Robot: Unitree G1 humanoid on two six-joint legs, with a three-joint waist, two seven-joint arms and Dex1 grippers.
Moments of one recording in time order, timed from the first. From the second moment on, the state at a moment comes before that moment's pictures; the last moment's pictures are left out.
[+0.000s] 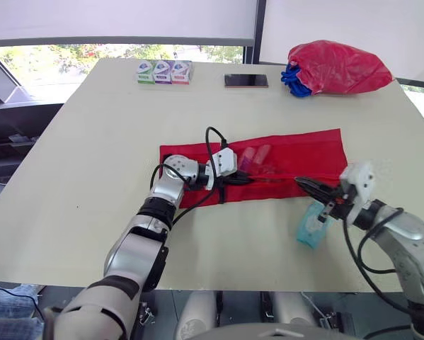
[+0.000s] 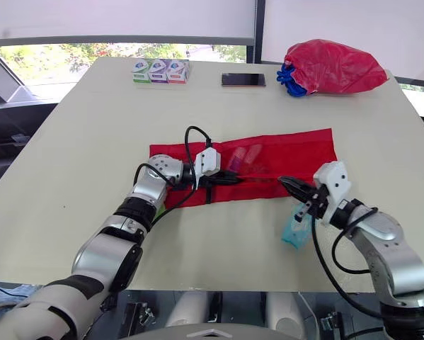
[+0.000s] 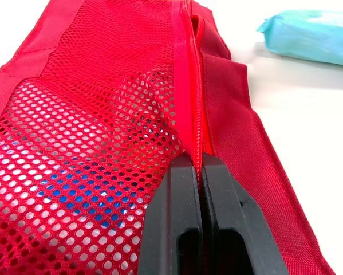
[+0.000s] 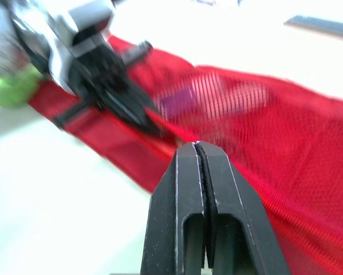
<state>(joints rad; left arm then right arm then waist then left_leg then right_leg) -0.83 0.30 -0.20 0.87 -0.02 -0.32 -1.29 -0.01 -0.53 -0.17 -0.51 0.51 0.50 0.75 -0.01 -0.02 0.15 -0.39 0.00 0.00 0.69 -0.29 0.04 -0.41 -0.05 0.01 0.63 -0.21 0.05</state>
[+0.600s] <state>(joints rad) -0.79 0.44 -0.16 0.82 -0.05 -0.33 -1.32 0.08 -0.73 -0.42 -0.42 0.66 0.43 0.95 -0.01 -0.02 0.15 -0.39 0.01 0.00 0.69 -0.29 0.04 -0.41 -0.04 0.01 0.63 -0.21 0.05</state>
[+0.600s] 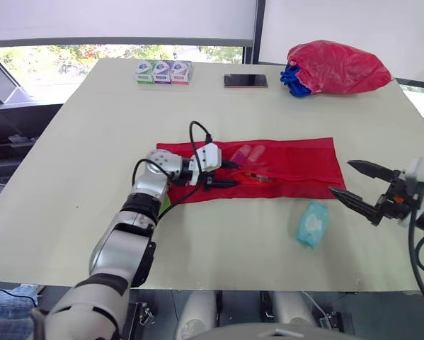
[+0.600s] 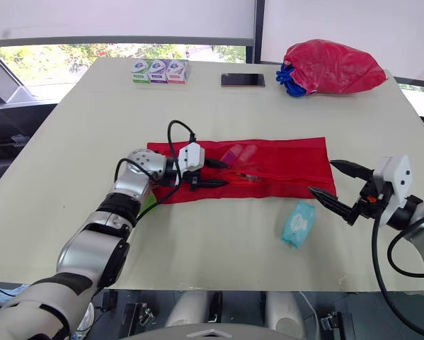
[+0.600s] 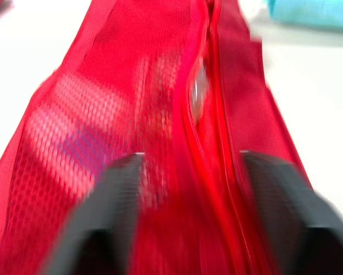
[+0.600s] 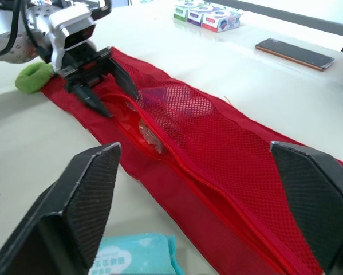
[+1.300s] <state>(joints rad) -0.80 0.19 -0.28 0.44 0.00 0.04 -0.98 0.14 -0.77 -0.53 -0.46 0.76 0.43 0.97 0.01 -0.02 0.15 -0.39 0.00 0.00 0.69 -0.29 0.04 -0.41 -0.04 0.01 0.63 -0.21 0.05</state>
